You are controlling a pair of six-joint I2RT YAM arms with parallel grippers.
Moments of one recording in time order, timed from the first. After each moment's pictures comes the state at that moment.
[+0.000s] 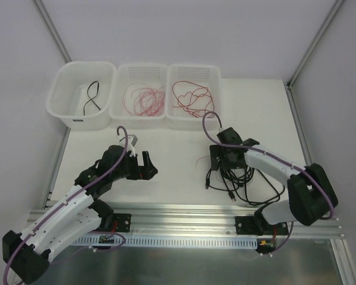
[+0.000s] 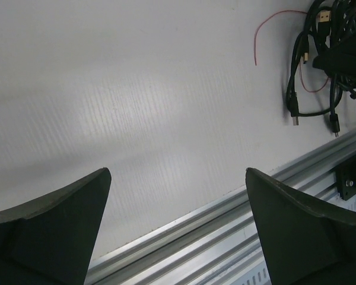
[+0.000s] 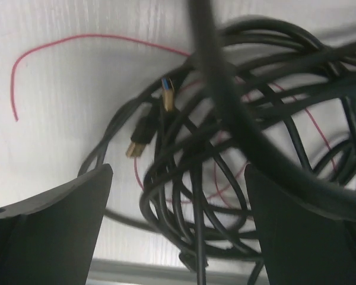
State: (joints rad) left arm -0.59 0.68 0.52 -0.51 0.09 -0.56; right arm 0.56 1.32 0.79 -0.62 0.12 0.41
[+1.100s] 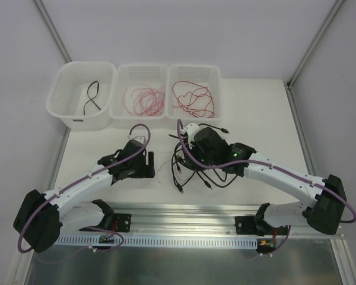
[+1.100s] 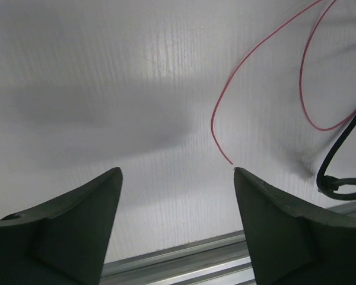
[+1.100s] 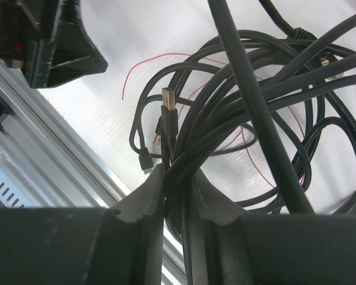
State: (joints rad) left arm -0.62 1.02 0.56 -0.51 -0.07 -0.59; right arm 1.00 1.30 1.07 -0.53 0.03 0.21
